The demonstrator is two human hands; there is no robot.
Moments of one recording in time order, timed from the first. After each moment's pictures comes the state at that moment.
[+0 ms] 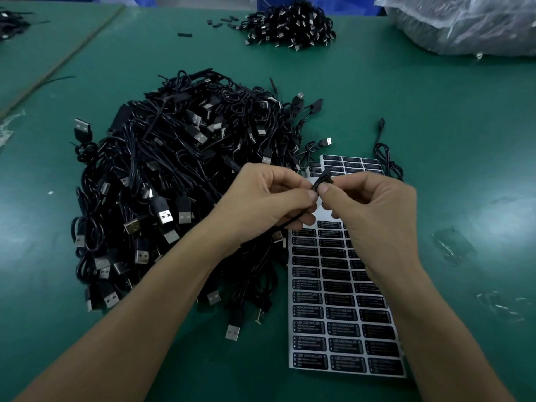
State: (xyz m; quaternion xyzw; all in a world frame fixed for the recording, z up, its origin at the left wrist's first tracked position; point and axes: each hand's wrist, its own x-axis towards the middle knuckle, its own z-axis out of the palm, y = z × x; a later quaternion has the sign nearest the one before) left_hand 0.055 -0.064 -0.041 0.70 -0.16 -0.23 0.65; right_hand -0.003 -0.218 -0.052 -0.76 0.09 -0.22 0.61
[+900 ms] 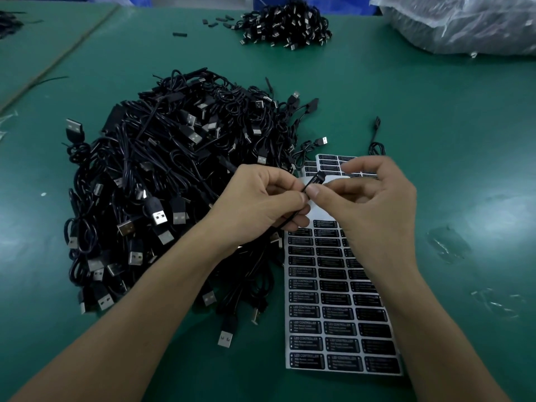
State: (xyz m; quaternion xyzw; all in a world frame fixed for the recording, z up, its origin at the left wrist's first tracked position) left_hand 0.054 -0.066 -0.043 0.71 -0.16 -0.21 0.65; right_hand -0.006 -0.219 -0.050 -0.76 0.11 -0.24 0.59
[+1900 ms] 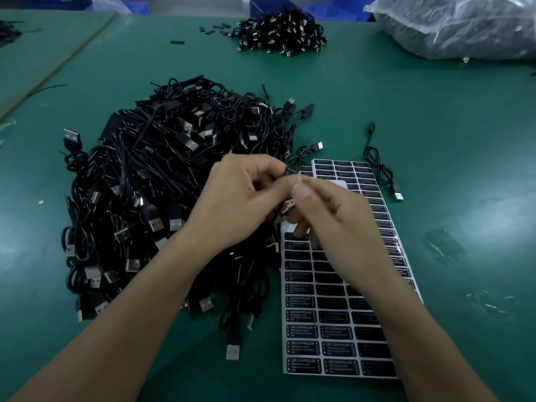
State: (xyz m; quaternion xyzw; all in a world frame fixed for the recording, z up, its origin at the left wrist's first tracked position) left_hand 0.060 -0.058 -0.036 0.80 -0.24 -0.03 0.55; right_hand -0.006 -0.211 -0.055 -0.81 0.01 -0.09 0.57
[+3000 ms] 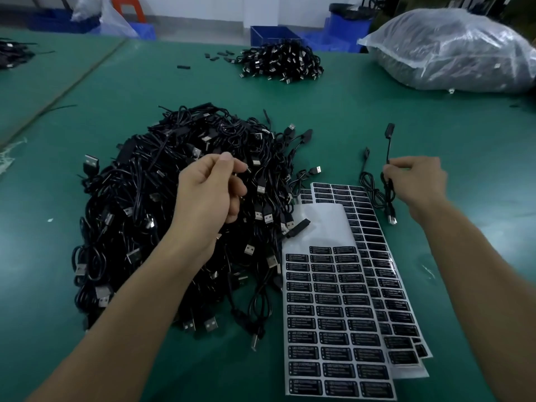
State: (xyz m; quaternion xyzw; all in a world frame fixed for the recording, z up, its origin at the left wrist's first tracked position) left_hand 0.075 -0.040 -0.022 0.68 0.00 -0.02 0.73; right_hand 0.091 -0.359 -0.053 -0.83 0.32 -0.22 0.40
